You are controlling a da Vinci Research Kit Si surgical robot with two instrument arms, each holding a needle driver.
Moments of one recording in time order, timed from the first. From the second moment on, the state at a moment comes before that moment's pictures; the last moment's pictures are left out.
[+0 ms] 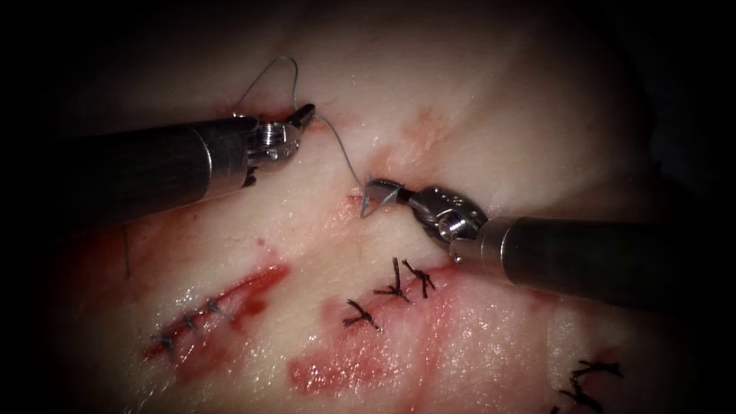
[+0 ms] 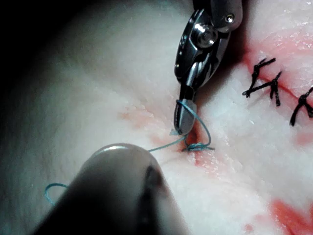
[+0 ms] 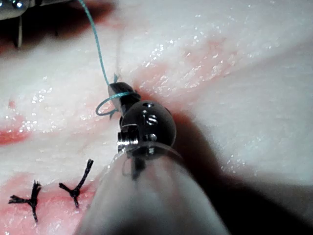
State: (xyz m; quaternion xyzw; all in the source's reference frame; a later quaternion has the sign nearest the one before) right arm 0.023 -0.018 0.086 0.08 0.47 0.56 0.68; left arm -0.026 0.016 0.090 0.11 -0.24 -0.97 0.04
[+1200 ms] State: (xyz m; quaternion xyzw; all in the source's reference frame) right arm 0.026 -0.023 0.085 0.12 0.49 0.36 0.78; left arm -0.035 0.040 0.099 0.13 -0.29 -0.95 0.05
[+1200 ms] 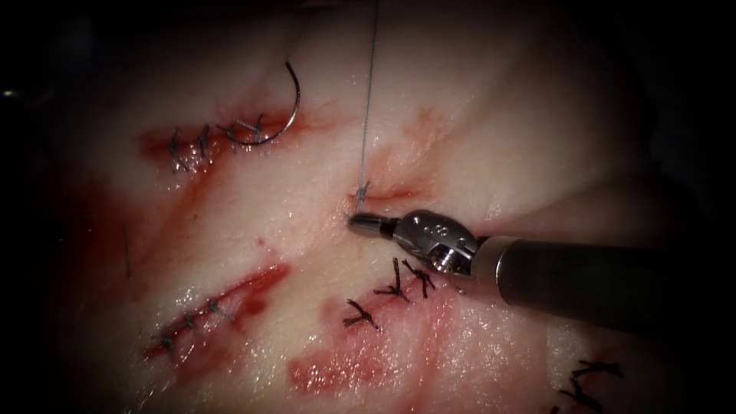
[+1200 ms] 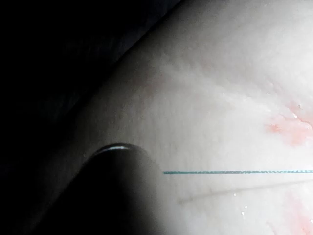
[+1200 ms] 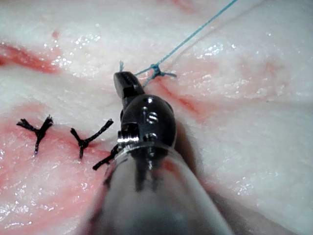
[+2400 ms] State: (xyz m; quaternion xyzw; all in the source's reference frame) right arm 0.025 -0.024 0.084 -0.02 0.49 0.26 0.84; left arm -0.035 0.036 0.099 0.15 -0.30 -0.94 0.08
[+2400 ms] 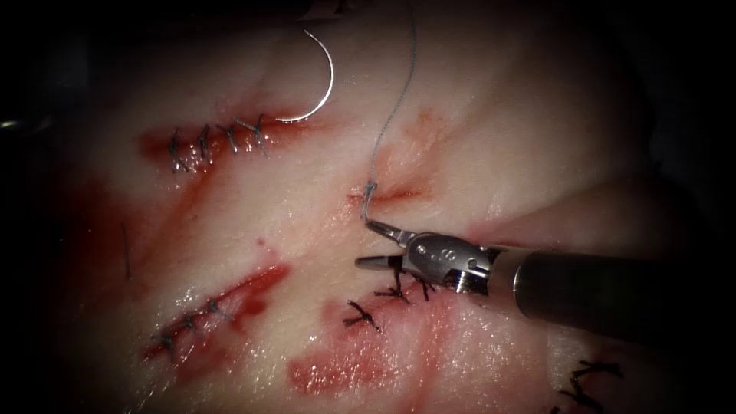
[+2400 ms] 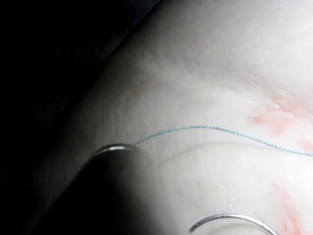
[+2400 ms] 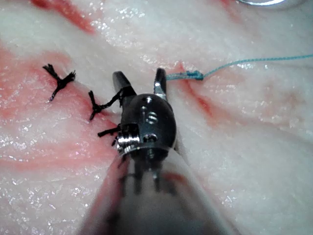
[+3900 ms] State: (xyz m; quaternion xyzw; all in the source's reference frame) right arm 0.026 -0.023 0.088 0.14 0.48 0.25 0.83; left arm -0.035 0.037 0.098 0.15 -0.31 -0.94 0.07
